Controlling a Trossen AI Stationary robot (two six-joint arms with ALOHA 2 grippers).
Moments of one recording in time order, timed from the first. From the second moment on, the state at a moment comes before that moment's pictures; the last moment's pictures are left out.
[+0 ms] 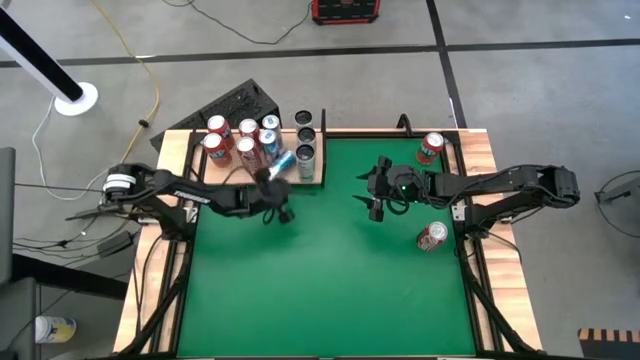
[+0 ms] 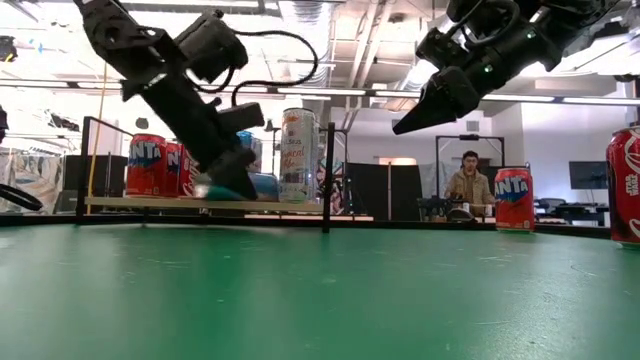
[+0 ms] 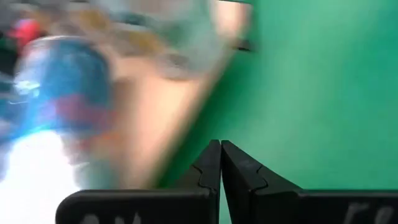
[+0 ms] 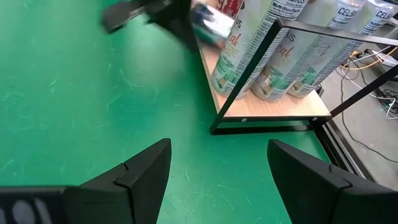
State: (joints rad) left arm 0.12 1.51 0.62 0.20 -0.55 -0.06; right arm -0.16 1.22 0.65 0.08 0.18 -0.20
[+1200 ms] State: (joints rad) left arm -0.13 1.43 0.72 -0.17 -0.45 -0.02; right arm -0.13 1.22 0.65 0.10 0.18 -0.22
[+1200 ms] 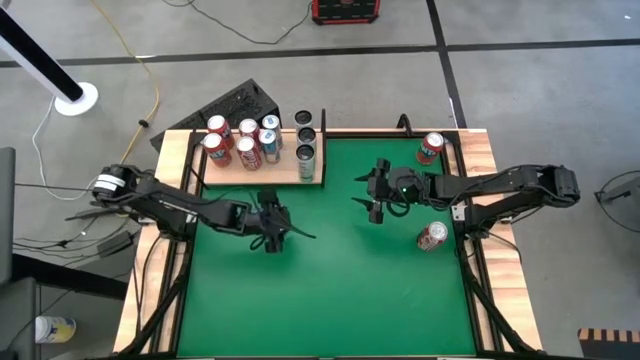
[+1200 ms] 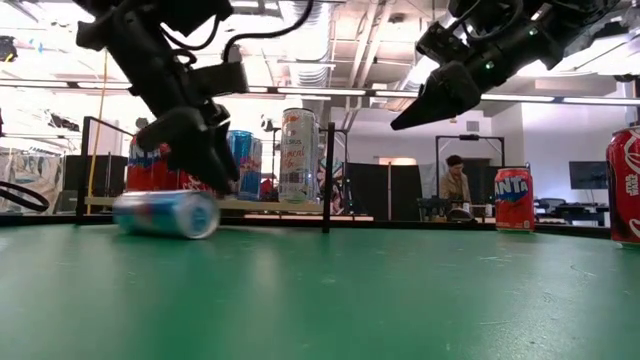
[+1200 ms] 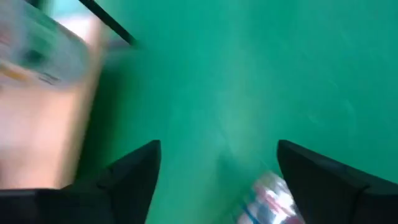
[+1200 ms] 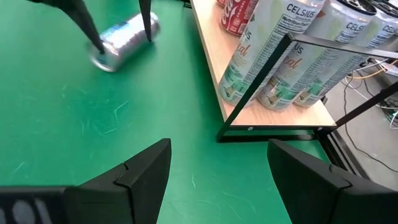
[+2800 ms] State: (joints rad) left arm -0.37 1.19 0.77 -0.61 -0.35 -0.19; right arm -0.14 1.22 0.65 0.16 0.13 -0.18
